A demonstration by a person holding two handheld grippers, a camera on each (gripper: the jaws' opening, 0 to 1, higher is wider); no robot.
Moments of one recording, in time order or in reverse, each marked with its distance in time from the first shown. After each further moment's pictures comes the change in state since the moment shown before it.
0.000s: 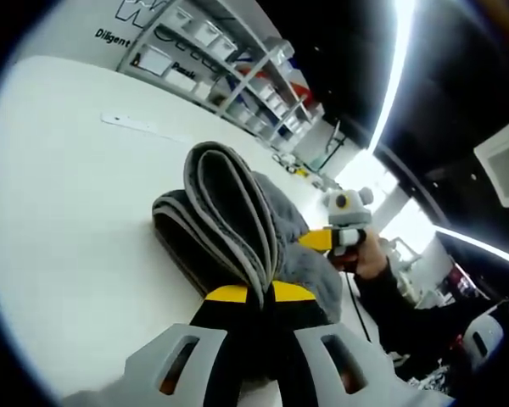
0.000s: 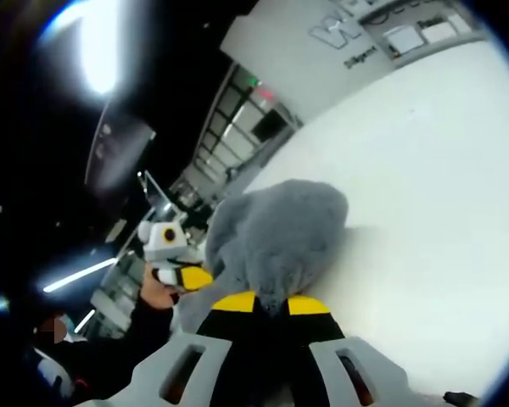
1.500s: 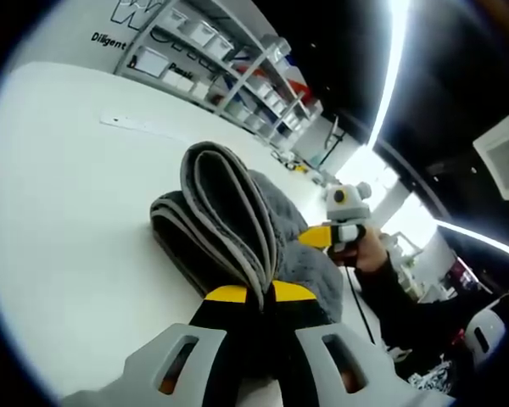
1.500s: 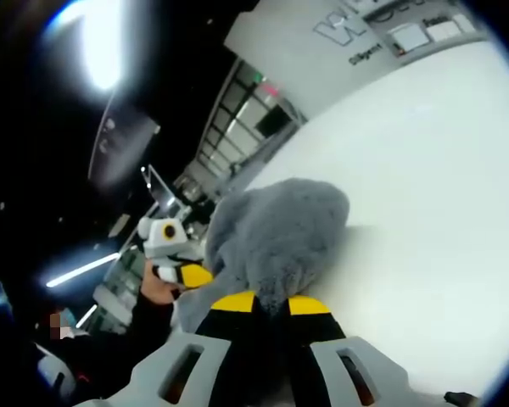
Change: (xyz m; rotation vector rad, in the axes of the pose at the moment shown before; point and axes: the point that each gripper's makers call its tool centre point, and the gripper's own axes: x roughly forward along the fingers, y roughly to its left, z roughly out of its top) left arm -0.005 -0.004 -0.007 0.025 0.004 0.007; right arm 0.000 0.005 -0.008 -0.013 0.022 0.017
